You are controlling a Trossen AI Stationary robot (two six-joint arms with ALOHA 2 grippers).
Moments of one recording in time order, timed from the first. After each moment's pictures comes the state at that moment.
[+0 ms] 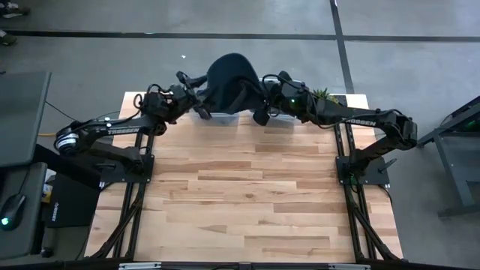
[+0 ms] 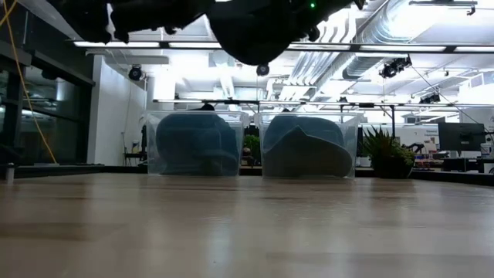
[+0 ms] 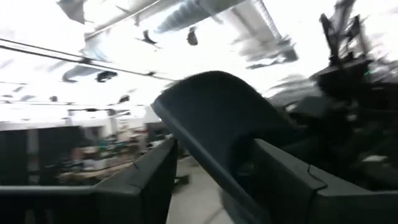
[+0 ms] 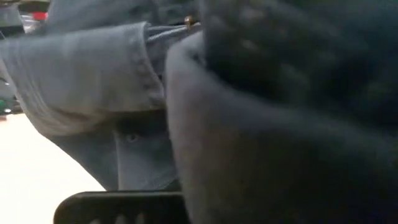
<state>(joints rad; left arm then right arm) 0.46 1.19 0.68 1.04 -0.02 0.17 -0.31 1.44 1.21 -0.01 0.33 -0.16</state>
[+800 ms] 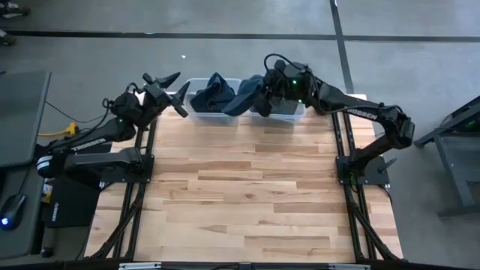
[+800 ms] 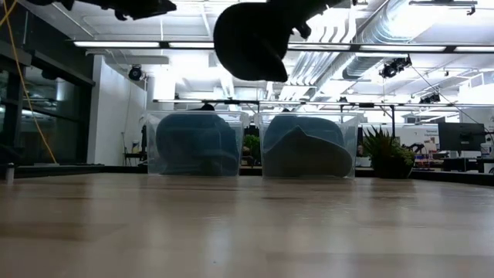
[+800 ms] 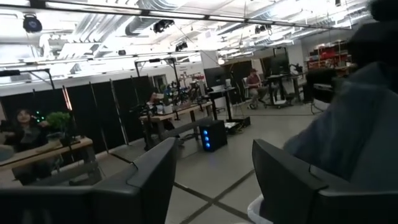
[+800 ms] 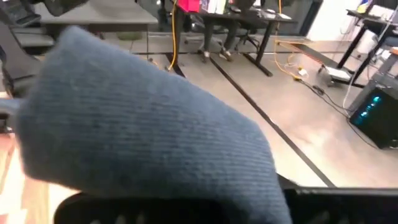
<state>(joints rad) 0.46 0.74 0.68 0.36 -0.33 0.28 -0.42 1.48 1.39 -0.16 0.04 -0.14</state>
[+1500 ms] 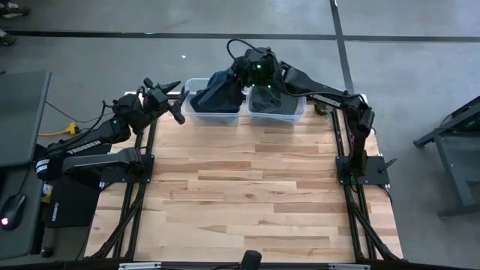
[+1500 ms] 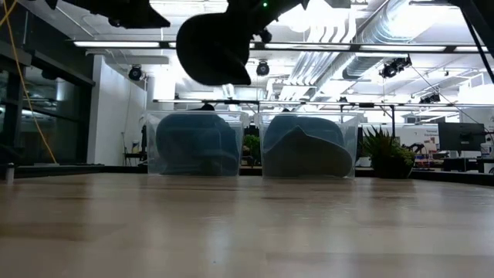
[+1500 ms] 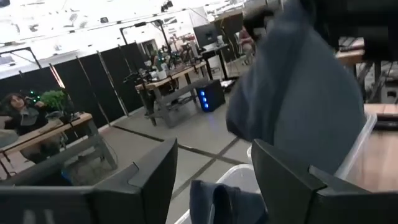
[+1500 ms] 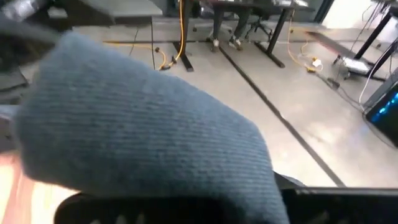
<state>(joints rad) 0.46 0.66 0.68 0.10 -0.33 0.33 -0.42 1.90 1.95 -0.36 0.01 -0.14</state>
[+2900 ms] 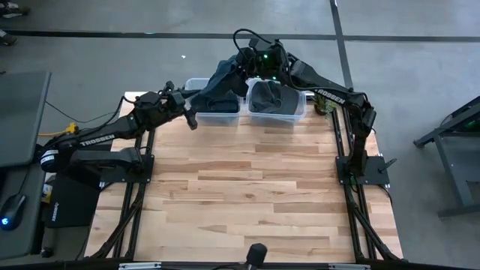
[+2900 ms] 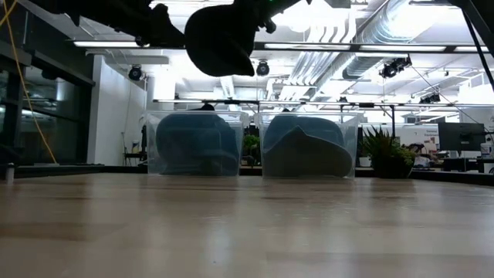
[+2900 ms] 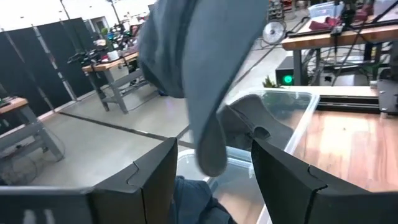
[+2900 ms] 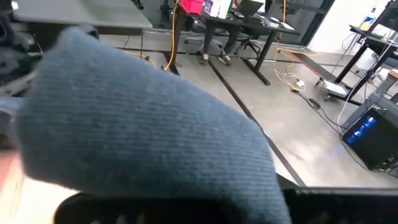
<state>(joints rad) 0.46 0.86 0.68 0.16 -0.17 0.24 -0.47 1.89 2.02 -0.38 -0.01 -0.24</state>
